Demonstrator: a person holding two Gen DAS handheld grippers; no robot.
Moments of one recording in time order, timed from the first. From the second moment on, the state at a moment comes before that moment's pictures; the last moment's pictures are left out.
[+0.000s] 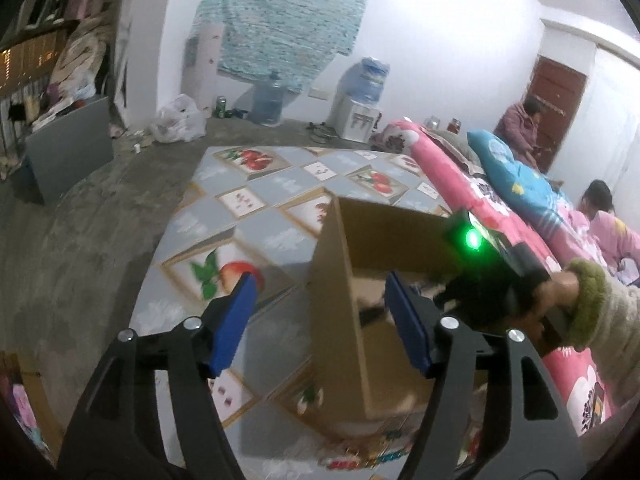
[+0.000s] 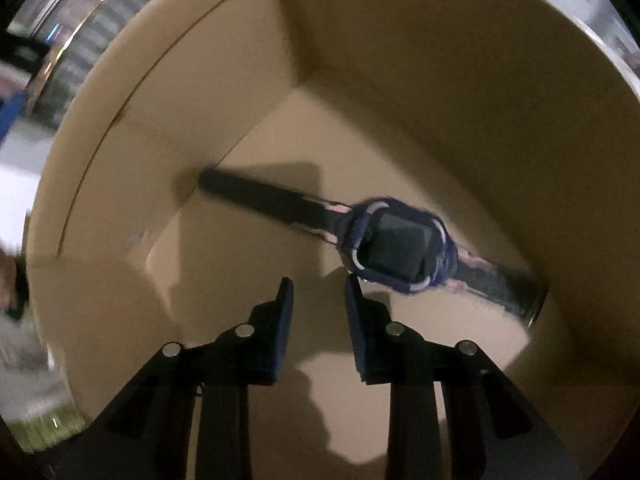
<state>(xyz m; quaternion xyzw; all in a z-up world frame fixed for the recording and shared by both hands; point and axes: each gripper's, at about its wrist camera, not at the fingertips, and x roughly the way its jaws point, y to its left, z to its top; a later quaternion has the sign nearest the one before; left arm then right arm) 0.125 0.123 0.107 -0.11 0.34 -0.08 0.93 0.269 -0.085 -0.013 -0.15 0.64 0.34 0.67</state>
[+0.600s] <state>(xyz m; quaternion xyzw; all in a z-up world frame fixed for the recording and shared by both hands) 0.047 0.134 0.058 -0.09 0.36 -0.05 0.93 0.255 -0.111 0.055 -0.06 0.59 0.32 0.74</state>
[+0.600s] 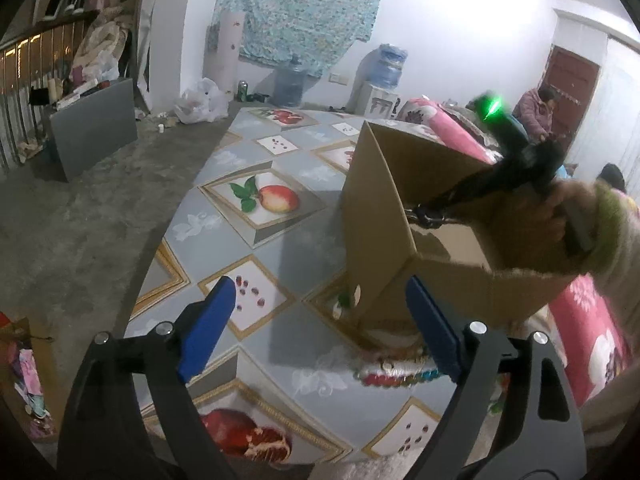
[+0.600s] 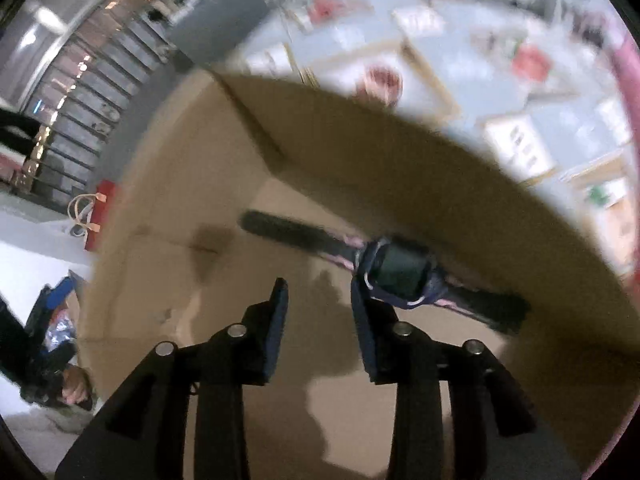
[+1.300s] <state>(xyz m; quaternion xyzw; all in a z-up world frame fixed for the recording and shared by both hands) 0.042 0.083 0.000 -0.05 0.43 -0.07 0.90 0.066 -0.183 0.014 0.11 0.47 0.31 0.82</state>
